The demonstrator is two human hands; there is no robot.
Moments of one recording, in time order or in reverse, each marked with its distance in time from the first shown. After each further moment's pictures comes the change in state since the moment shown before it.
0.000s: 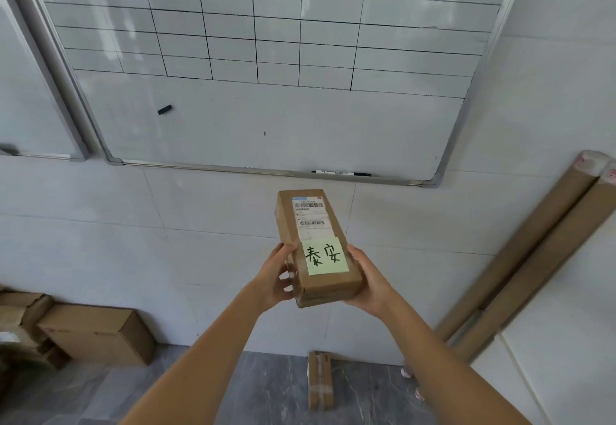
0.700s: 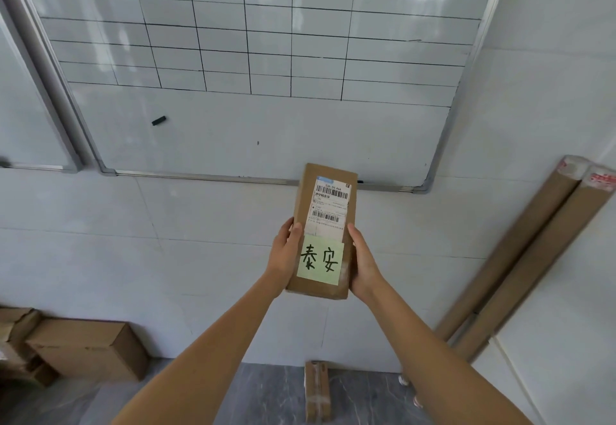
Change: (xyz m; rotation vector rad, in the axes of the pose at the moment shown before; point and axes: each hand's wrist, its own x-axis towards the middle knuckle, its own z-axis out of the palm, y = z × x) left_hand 0.001 0.028 0.047 0.286 0.155 0.455; right_hand 0.008 -0.029 0.028 0.008 0.088 -0.293
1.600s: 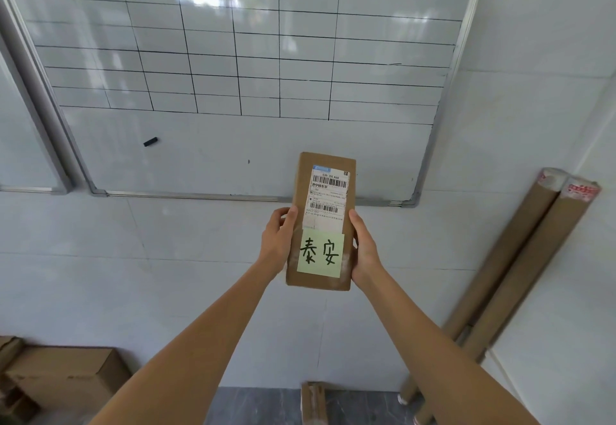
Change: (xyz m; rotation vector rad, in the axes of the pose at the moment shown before) left_hand 0.019 0.056 0.009 0.058 0.096 0.149; right_hand 0.020 -0.043 0.006 0.027 0.190 -0.097
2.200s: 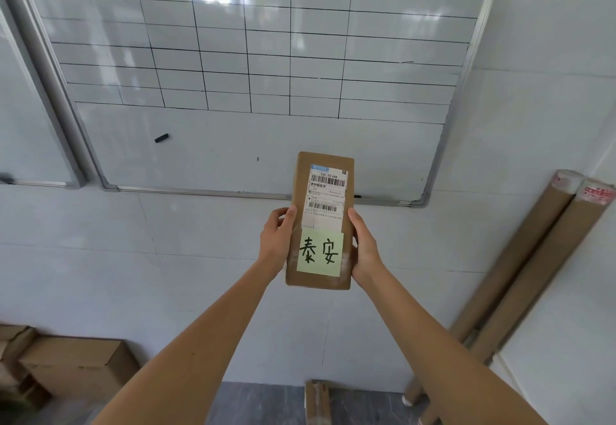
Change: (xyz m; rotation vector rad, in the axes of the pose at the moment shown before) left_hand 0.006 -0.012 -0.016 0.000 0.058 -0.005; right_hand 0.005 0.006 0.012 -0.024 -0.008 0.021
